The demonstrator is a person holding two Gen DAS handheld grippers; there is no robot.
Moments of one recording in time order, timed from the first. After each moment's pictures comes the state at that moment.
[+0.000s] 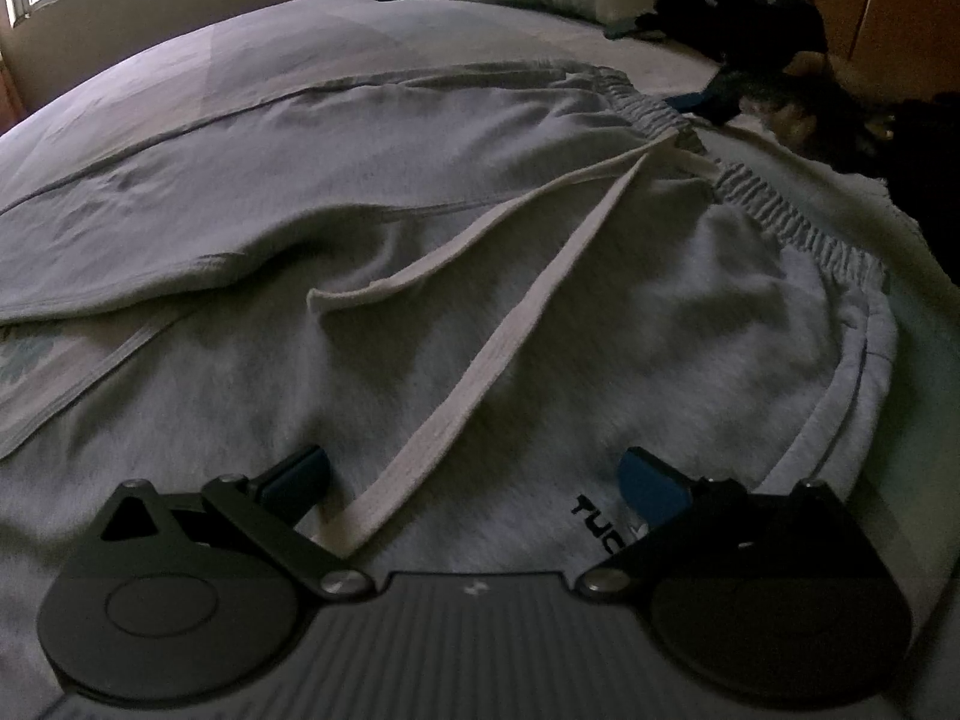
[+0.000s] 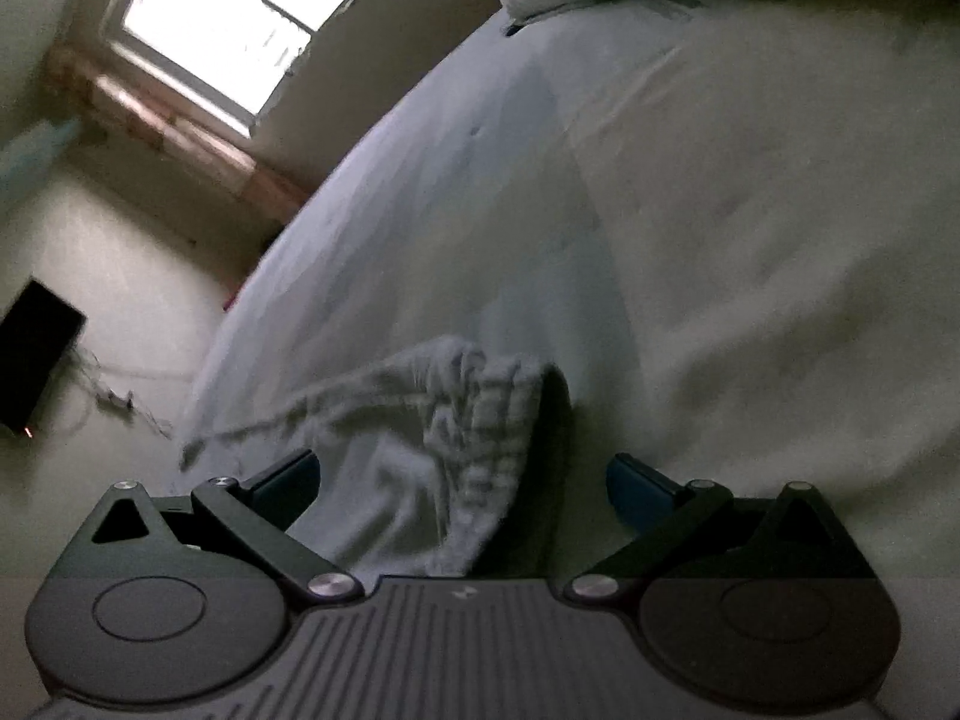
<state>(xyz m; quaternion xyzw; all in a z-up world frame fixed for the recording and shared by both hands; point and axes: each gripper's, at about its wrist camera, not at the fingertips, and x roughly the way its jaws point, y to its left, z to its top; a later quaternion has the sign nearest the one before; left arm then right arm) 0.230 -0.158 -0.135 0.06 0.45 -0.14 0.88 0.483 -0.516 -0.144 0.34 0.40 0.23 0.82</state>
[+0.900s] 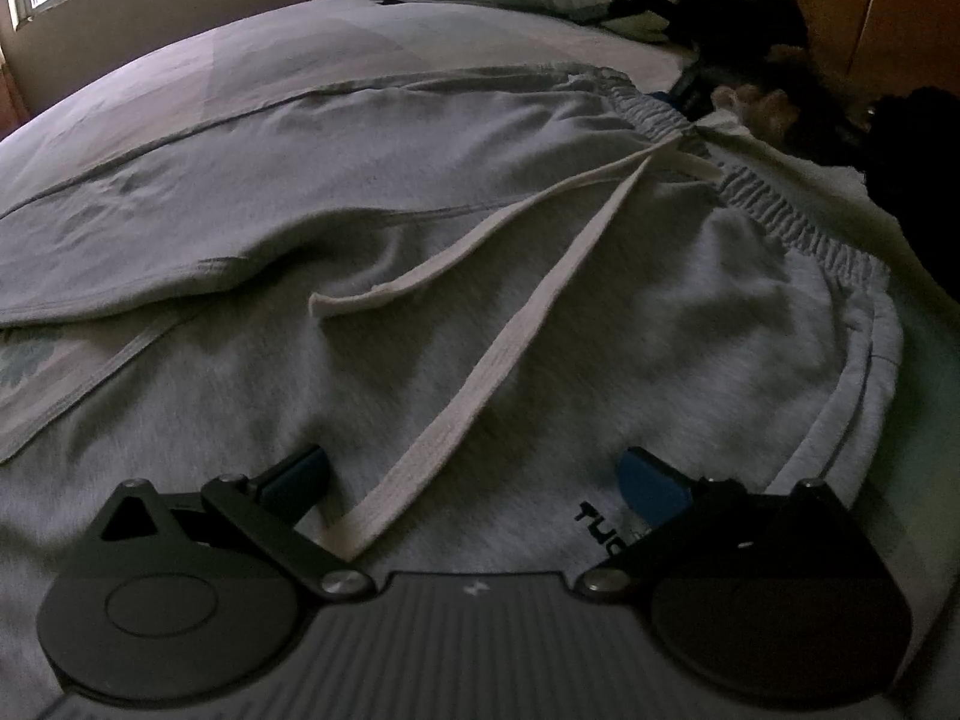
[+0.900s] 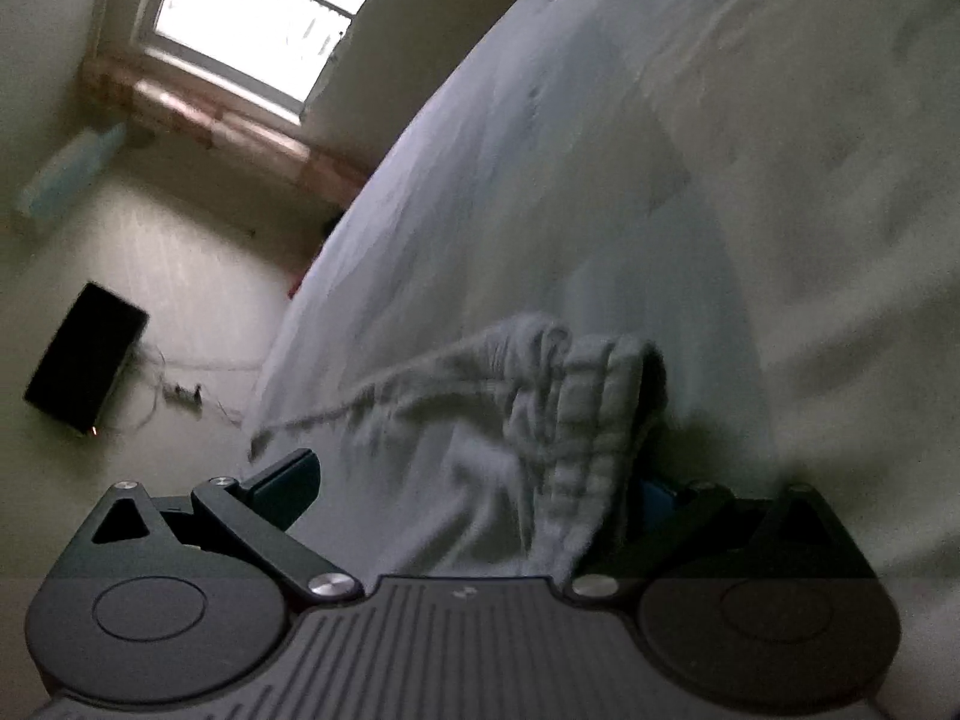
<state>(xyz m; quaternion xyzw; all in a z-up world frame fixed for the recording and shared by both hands) 0.230 -0.159 -0.135 0.07 0.44 -0.14 0.88 0.501 -0.491 -0.151 0.38 0.40 0.28 0.78</state>
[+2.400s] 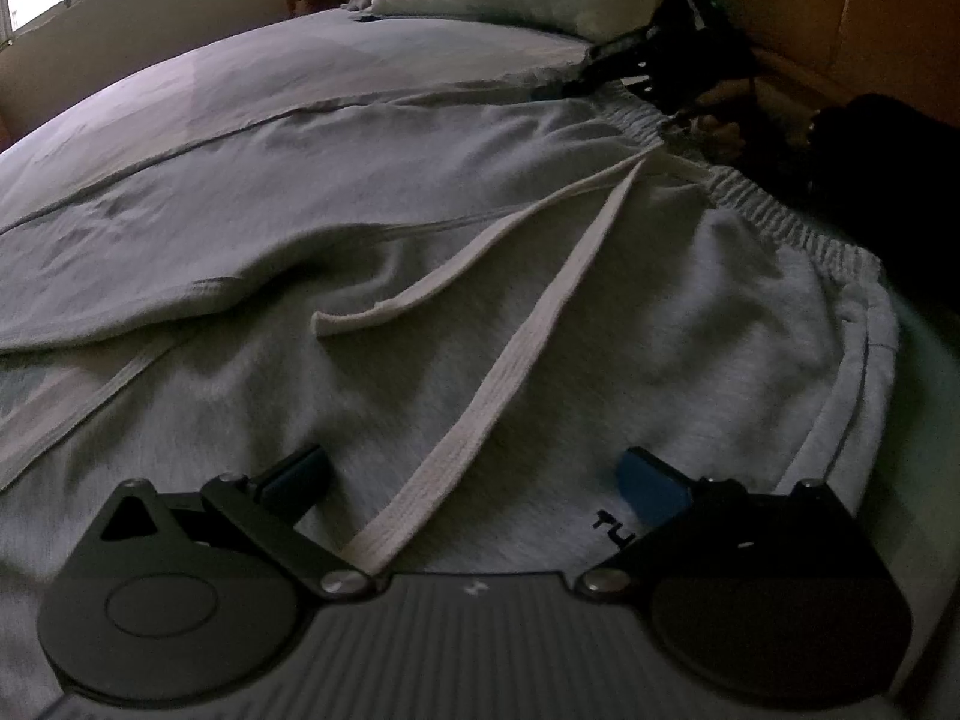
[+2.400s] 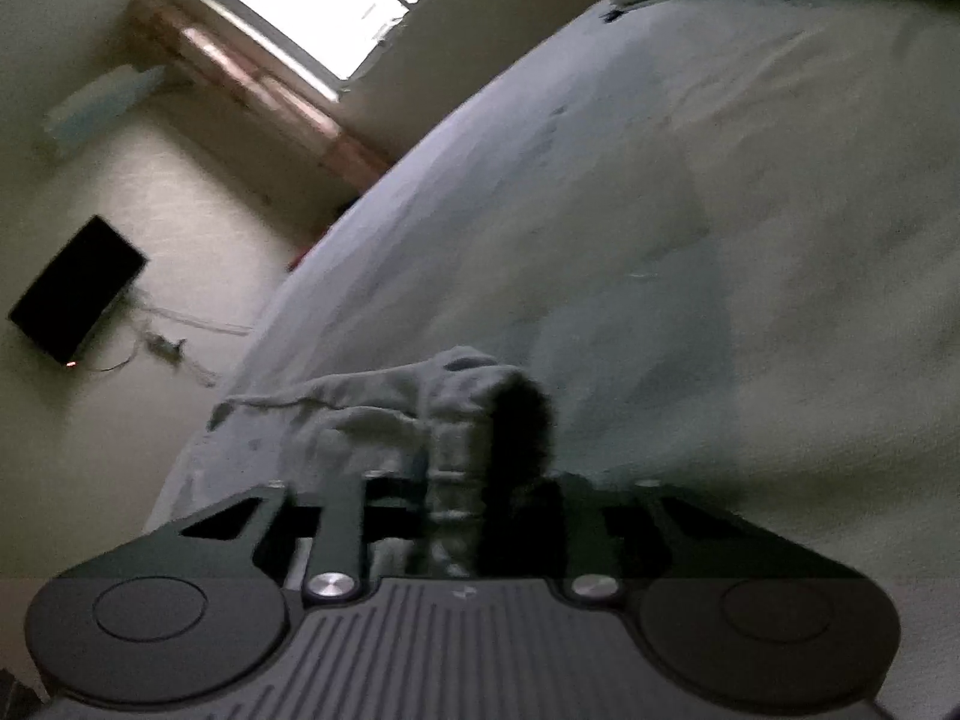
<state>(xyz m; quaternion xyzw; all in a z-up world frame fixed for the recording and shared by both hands) 0.231 -0.150 -0.138 0.08 0.42 -0.16 0.89 0.520 -0.488 -0.170 0.29 0.38 0.30 0.83</state>
